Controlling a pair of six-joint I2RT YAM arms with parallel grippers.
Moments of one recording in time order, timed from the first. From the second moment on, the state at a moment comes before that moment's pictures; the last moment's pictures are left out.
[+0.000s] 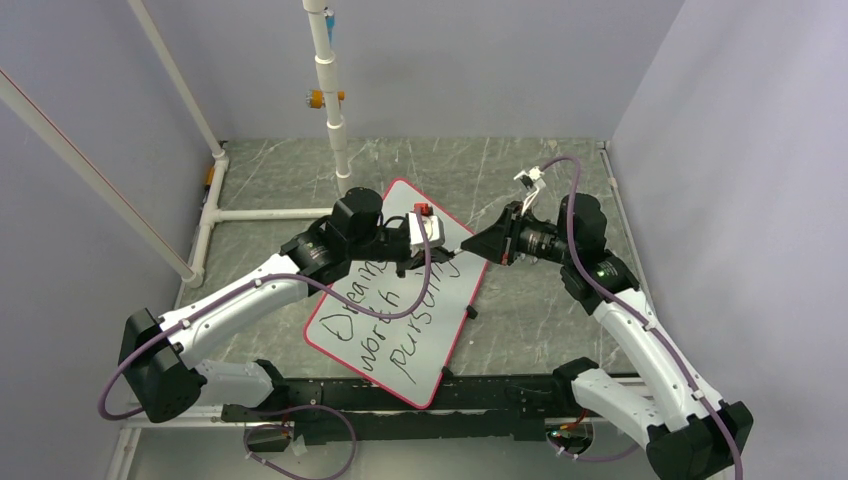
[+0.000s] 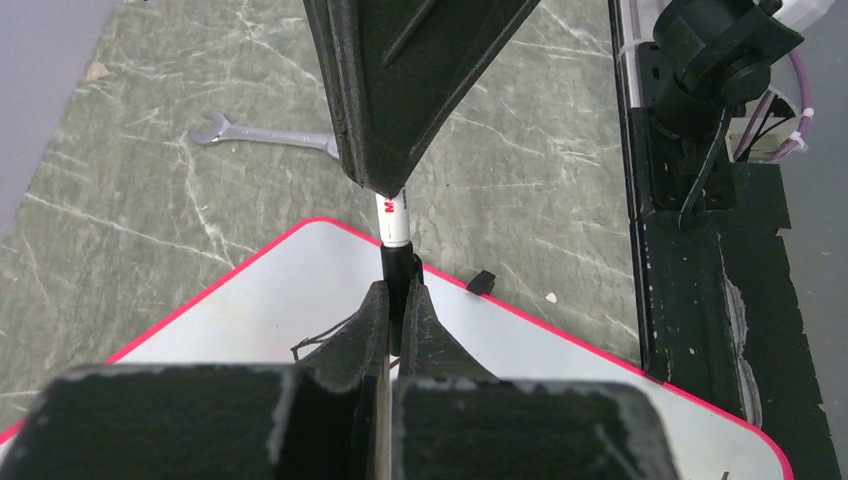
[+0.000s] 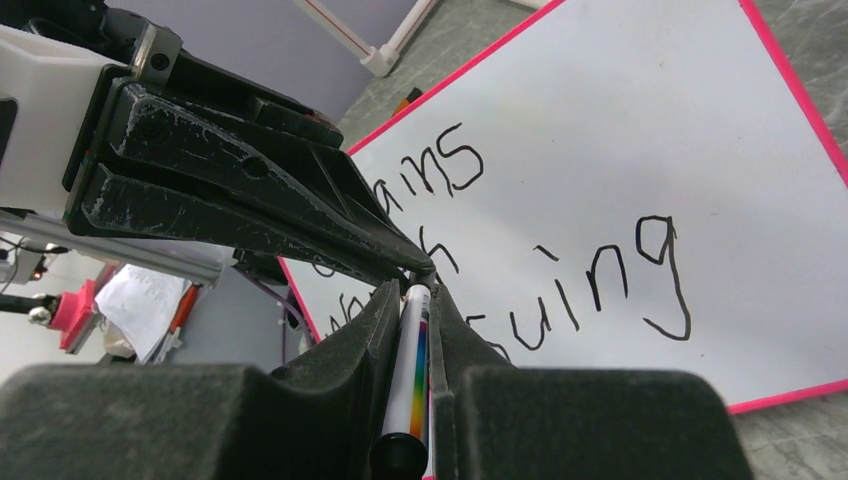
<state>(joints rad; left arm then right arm) -0.83 1.27 1.10 -0.15 0.58 0.35 0.38 0.91 0.88 -0.21 -0.73 0.49</state>
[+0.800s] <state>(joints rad) -0.83 1.25 1.06 -0.26 0.52 0.33 0.60 0.98 0.86 -0.18 -0.44 0.51</state>
